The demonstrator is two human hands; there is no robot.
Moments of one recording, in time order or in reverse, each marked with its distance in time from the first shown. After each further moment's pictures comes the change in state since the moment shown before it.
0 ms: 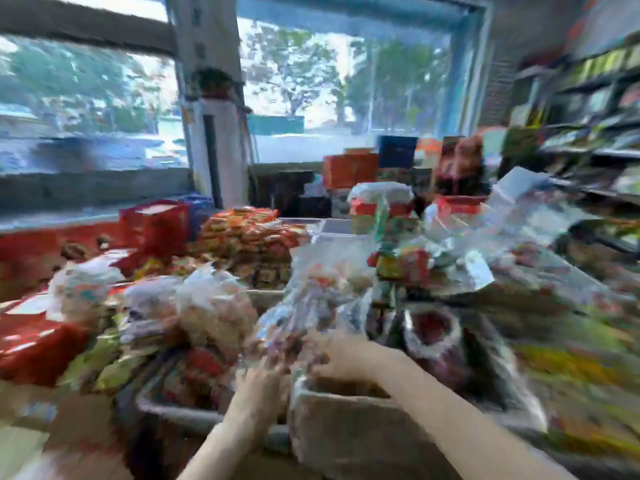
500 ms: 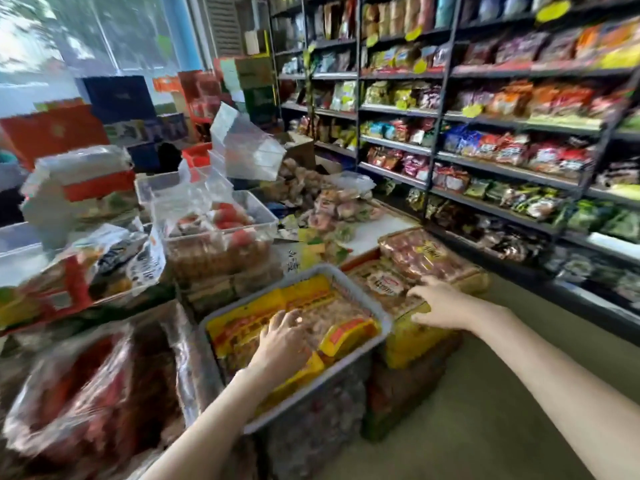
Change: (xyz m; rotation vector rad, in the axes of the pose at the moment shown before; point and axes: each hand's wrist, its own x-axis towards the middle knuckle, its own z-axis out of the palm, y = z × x) left_hand 0.138 0.618 0.085 -0.186 -0.302 0.697; right_hand -0.510 0.483 0.005 0.210 0.104 1.131
